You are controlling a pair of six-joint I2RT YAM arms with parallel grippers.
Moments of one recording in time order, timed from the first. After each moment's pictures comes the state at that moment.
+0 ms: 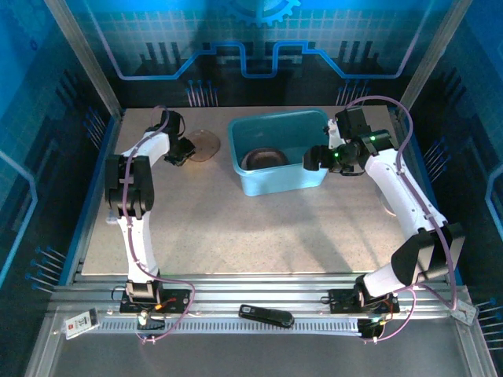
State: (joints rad) left arm 0.02 2.16 1.63 -0.61 0.11 -0.77; right arm 0.24 1.48 1.48 -1.06 -0.21 0.29
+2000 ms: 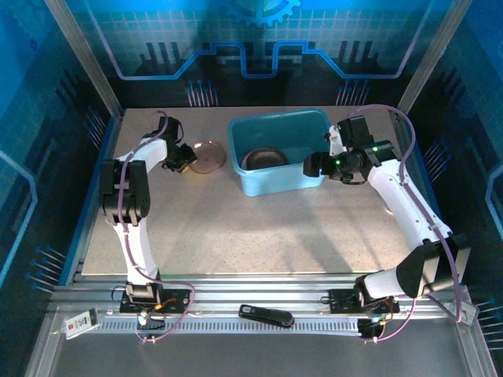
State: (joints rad) left arm 0.03 2.06 1.48 -0.58 0.19 -0.70; right arm 0.24 1.40 1.36 -0.99 -0.26 0.31
